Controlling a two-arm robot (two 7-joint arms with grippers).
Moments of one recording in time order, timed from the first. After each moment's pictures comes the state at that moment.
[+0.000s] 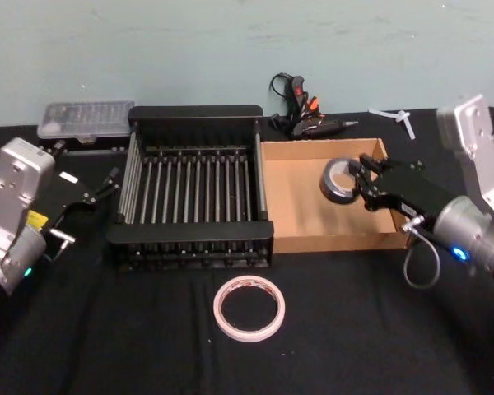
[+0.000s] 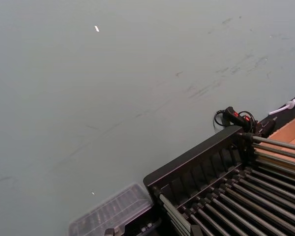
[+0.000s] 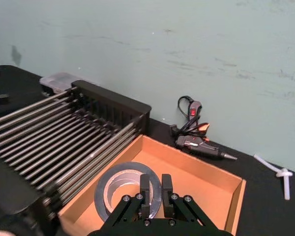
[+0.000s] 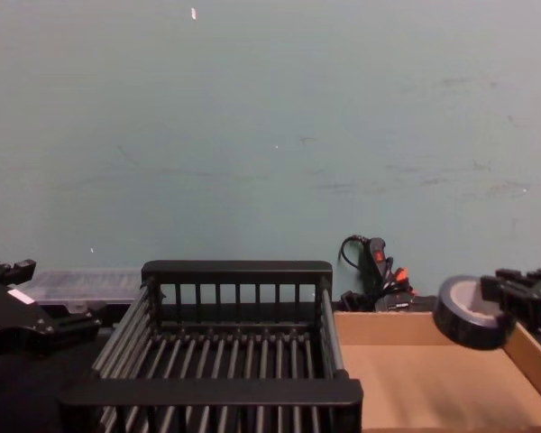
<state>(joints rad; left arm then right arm) -0.20 0.60 0.45 -1.41 -0.25 -0.12 0.03 0.13 0.45 -0.25 -1.64 0.31 0.23 0.30</state>
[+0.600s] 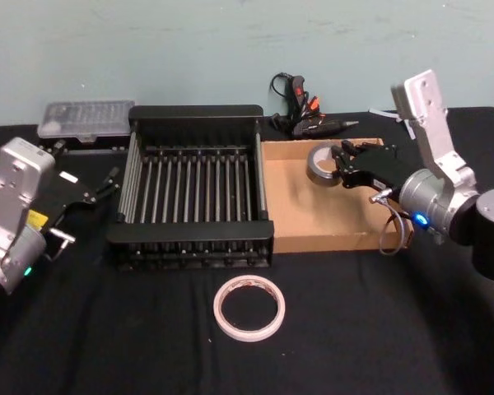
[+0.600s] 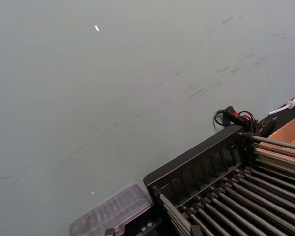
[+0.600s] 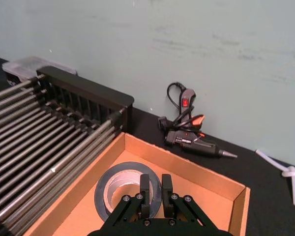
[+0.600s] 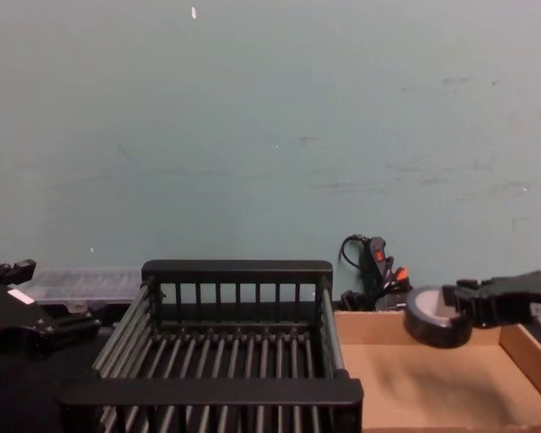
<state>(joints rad) -0.20 0.60 0.45 -1.41 -0.25 -0.12 0.03 0.33 0.34 -0.31 -1.39 0.23 0.30 0.28</state>
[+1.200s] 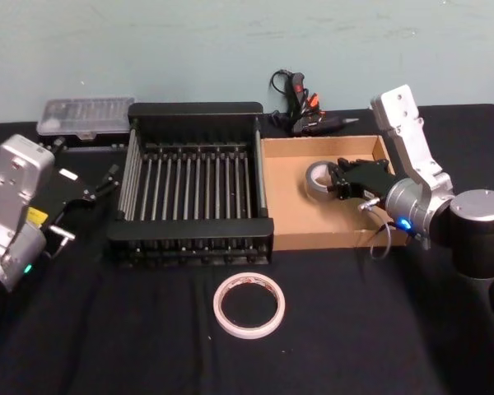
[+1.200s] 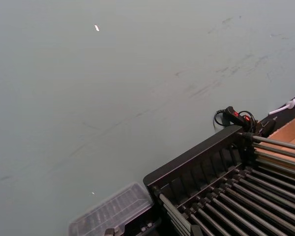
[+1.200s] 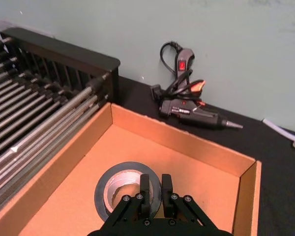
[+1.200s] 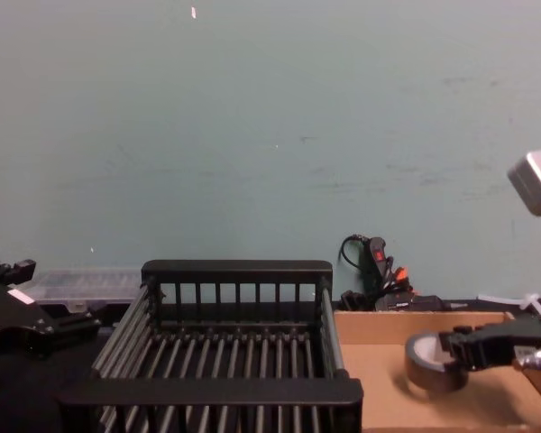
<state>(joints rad) -0.20 0.60 0.45 -1.41 -0.25 -0.12 0.03 0.39 0.27 -0.32 -1.21 0.17 0.32 0.27</state>
